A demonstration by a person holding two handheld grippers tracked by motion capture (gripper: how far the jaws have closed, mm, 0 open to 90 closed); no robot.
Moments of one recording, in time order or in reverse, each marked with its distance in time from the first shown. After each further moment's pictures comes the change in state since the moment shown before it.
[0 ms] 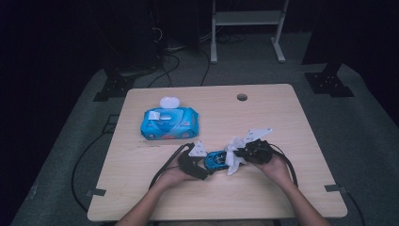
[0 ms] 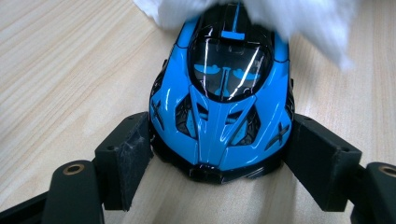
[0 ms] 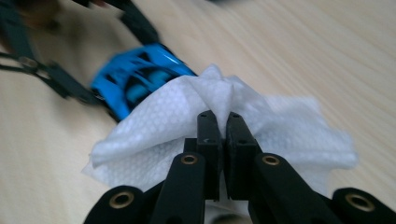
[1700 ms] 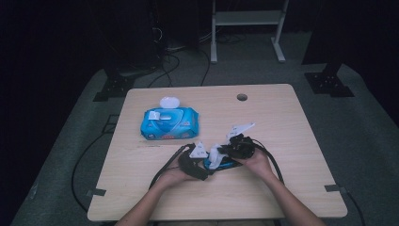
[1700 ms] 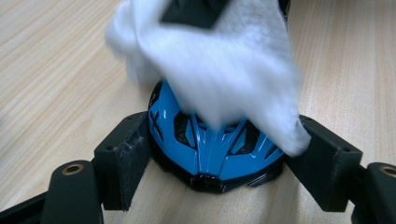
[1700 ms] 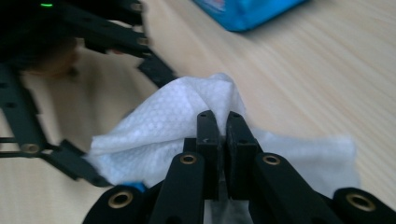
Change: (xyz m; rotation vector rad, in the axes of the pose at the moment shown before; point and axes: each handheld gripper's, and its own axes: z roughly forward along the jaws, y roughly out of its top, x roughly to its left) left arm -0.003 0.001 0.000 -0.004 0.022 0.039; right arm 0.010 0.033 0.044 -0.038 0.118 0.042
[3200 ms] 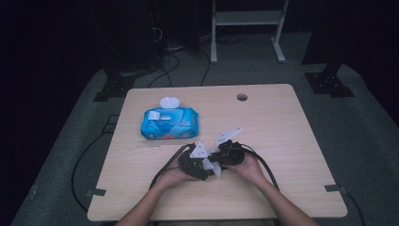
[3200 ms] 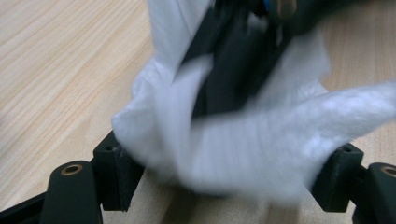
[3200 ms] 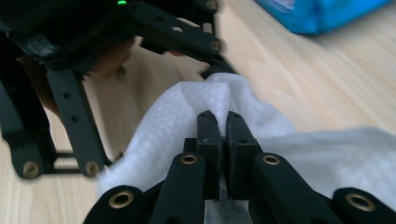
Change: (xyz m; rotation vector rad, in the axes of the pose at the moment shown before) left arm -0.001 0.001 0.000 0.002 -0.001 -0.003; right arm 0.029 0.009 0.021 0.040 0.090 -0.046
